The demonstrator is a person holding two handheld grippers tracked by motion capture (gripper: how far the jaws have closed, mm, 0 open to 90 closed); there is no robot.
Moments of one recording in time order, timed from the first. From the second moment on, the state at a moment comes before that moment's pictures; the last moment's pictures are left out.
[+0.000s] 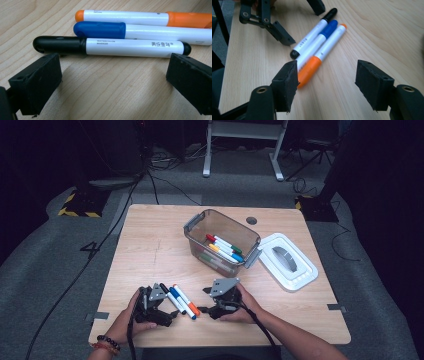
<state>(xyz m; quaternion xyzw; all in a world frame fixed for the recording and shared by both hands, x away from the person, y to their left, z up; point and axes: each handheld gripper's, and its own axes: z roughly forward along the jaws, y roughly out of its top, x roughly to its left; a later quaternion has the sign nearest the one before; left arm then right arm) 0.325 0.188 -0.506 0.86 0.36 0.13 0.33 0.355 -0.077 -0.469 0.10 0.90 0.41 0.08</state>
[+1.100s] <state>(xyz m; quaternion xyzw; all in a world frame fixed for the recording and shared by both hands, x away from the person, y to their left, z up) 0.325 0.188 -0.506 0.86 0.36 0.13 0.33 0.394 -0.132 -0.488 0.16 0.92 0.36 0.07</state>
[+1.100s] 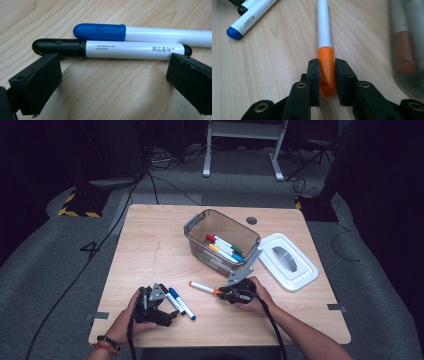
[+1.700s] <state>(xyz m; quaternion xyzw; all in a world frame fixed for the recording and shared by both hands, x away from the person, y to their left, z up) 0.325 0.188 -0.506 0.86 0.36 0.13 0.33 0.370 -0.156 -0.426 0.11 0.89 0.43 0.11</state>
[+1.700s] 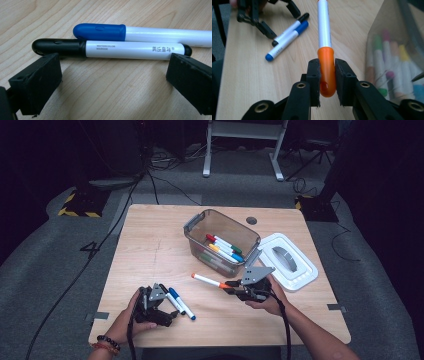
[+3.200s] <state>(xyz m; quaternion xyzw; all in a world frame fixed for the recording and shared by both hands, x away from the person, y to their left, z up) 0.325 0.188 -0.506 0.86 0.36 0.13 0.33 0.500 -0.136 -0.378 0.20 0.91 0.35 0.13</state>
